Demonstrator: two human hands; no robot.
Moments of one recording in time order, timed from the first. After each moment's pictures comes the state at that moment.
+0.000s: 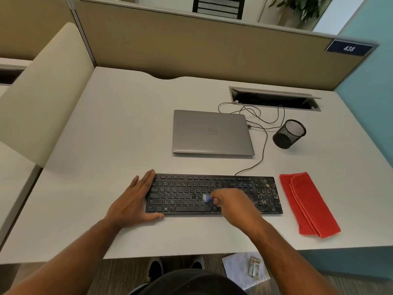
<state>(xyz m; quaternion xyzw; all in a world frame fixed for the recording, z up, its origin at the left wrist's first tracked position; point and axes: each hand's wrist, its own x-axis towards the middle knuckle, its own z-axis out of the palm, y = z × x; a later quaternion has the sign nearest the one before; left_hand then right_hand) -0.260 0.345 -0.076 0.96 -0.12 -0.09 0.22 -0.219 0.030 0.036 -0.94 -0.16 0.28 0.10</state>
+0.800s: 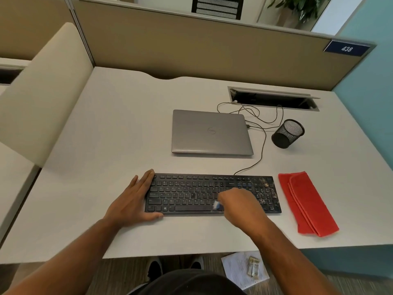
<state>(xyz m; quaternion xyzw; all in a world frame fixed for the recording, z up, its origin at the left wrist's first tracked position) -0.258 0.346 -0.080 0.96 -0.13 -0.08 0.23 -0.232 0.022 0.052 -0.96 -0.19 0.21 -0.01</state>
